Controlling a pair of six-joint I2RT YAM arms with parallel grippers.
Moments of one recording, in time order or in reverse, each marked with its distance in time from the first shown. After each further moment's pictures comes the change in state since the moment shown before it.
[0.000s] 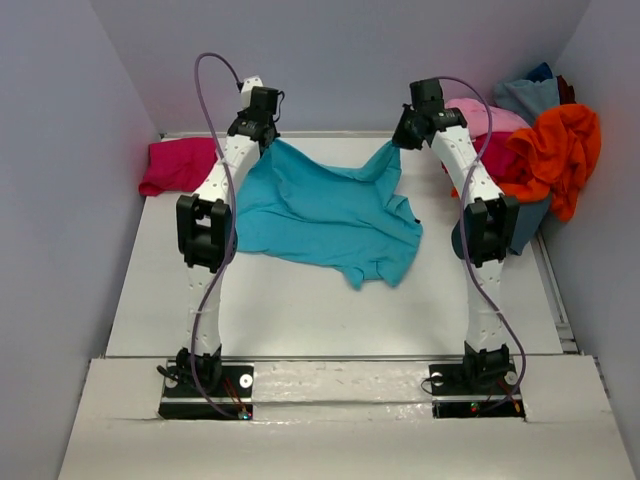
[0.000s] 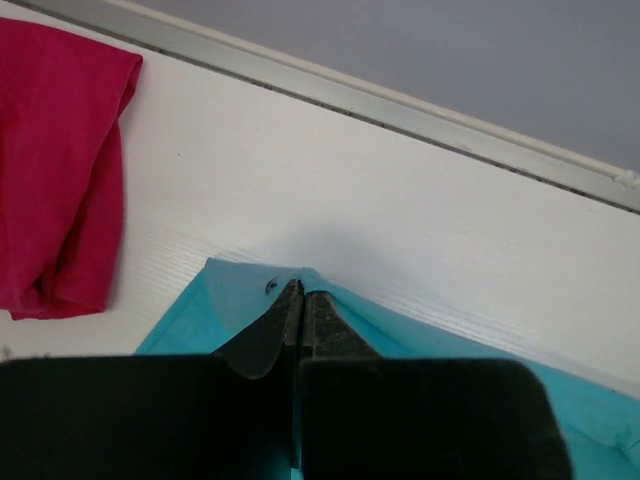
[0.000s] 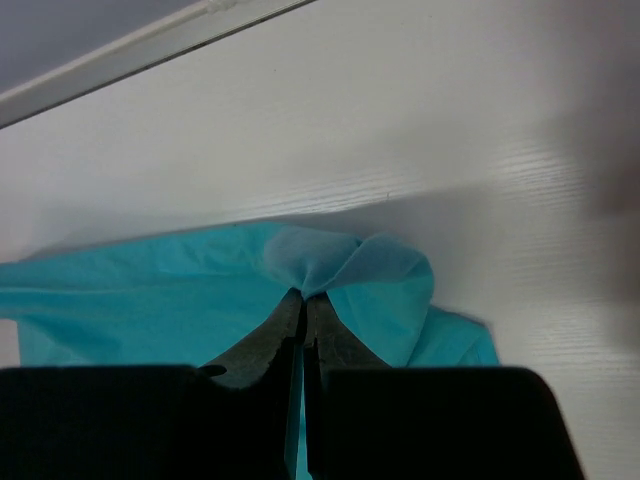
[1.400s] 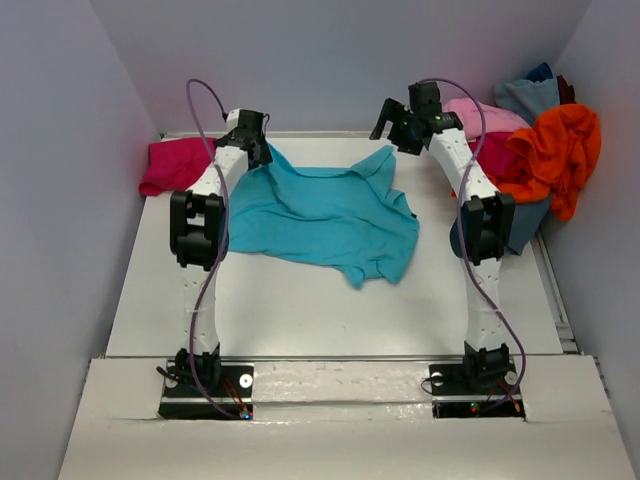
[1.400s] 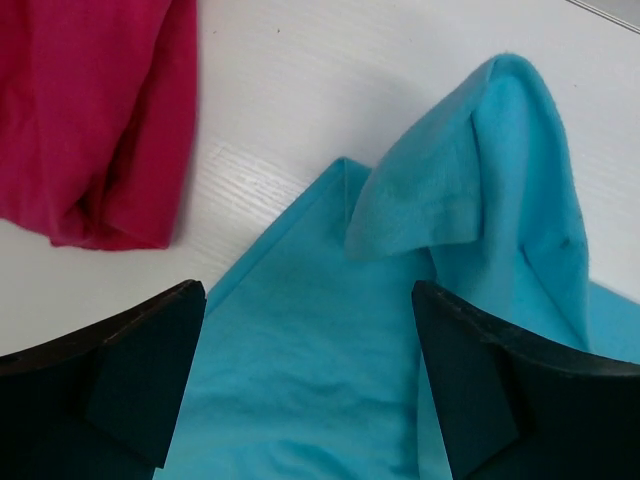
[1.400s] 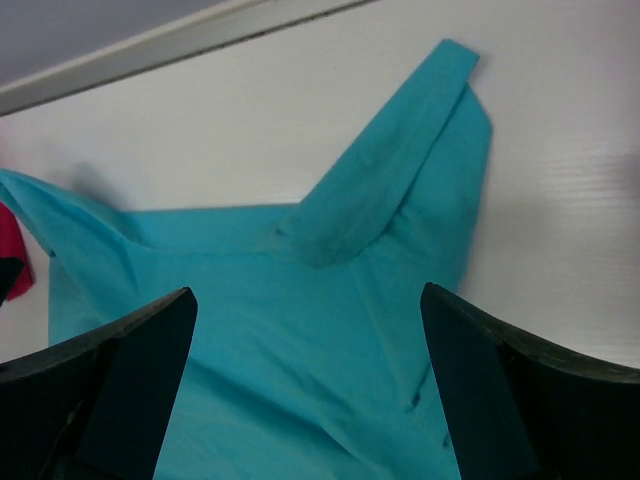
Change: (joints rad) left arm 0.084 0.025 -0.202 -0.006 0.011 -0.043; right arm -0.007 0.068 0.022 0.100 -0.143 -0.026
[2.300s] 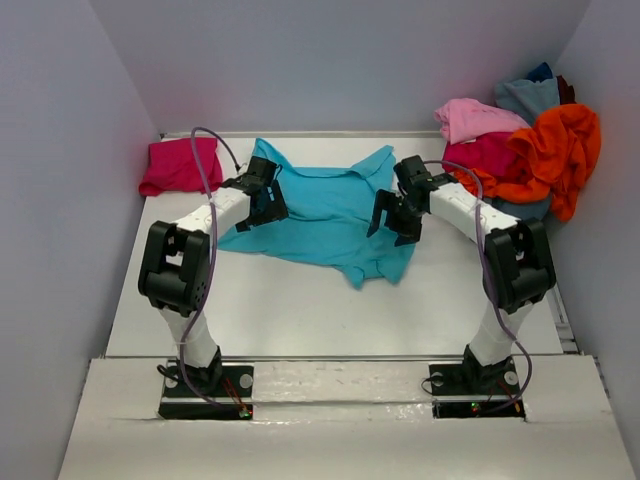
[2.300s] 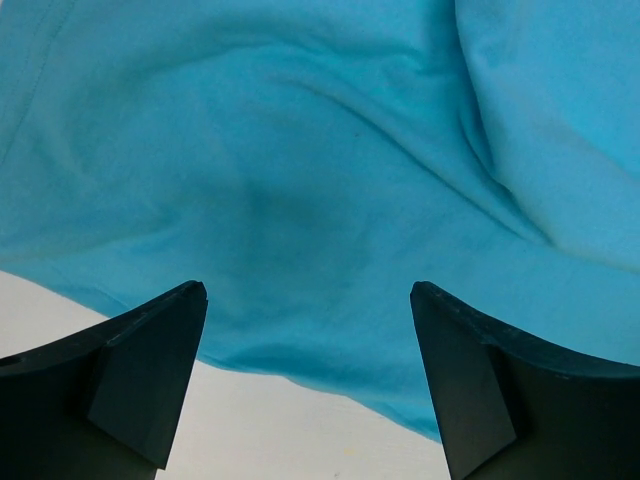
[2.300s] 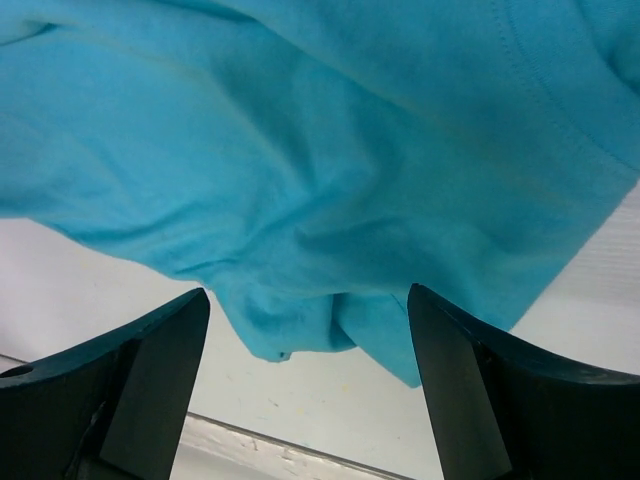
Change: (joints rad) left arm -0.139 -0.505 -0.726 -0.013 0.162 -0.135; right arm 0.143 -0.574 -1.051 -0.021 -0.082 0.089
